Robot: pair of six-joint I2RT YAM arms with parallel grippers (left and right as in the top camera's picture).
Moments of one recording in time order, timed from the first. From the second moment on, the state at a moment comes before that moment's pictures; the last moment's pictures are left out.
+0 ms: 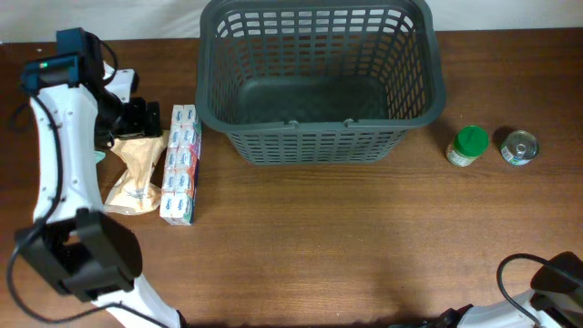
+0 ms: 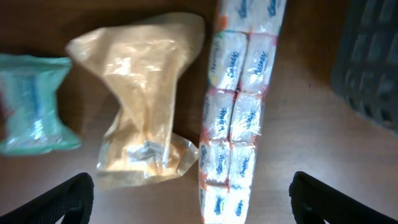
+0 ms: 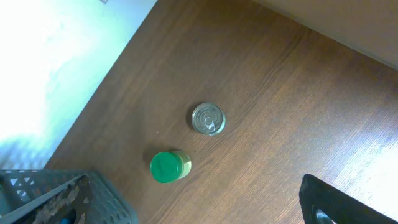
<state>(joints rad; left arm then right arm) 0.22 1.96 1.93 -1.40 0.09 0.18 -0.83 1.80 2.48 -1.61 -0.24 0.23</state>
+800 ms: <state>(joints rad) 0.05 2.32 1.93 -1.39 -0.03 0.31 -0.83 1.80 2.48 -1.61 -0.25 0.24</state>
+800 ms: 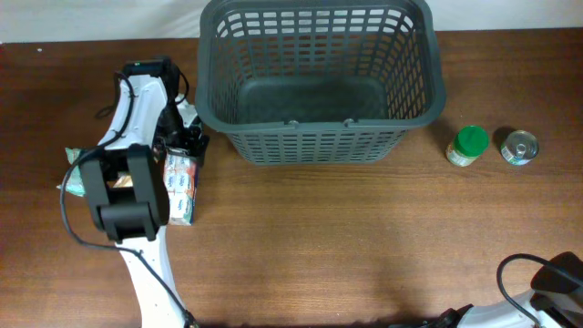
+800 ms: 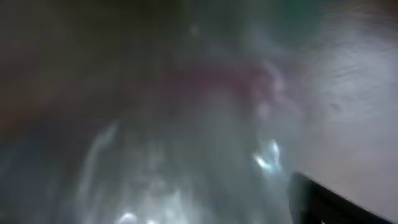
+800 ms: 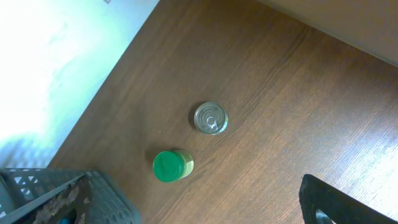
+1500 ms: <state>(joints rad) 0.08 2.43 2.74 -1.66 -0.02 0.28 -0.83 1.80 2.48 -1.61 -0.25 0.24</state>
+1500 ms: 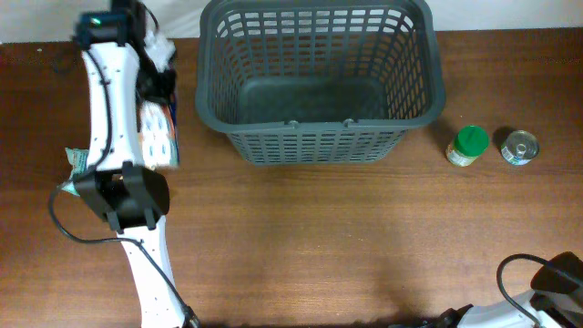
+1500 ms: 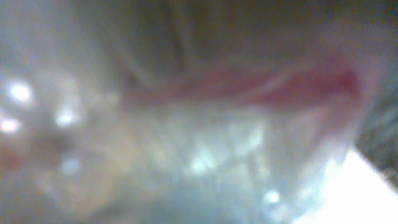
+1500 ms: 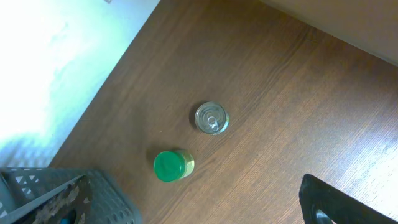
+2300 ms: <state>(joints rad) -0.44 2.20 3.07 -1.40 0.02 0.97 -0.83 1.80 2.48 -1.61 -0.25 0.24</state>
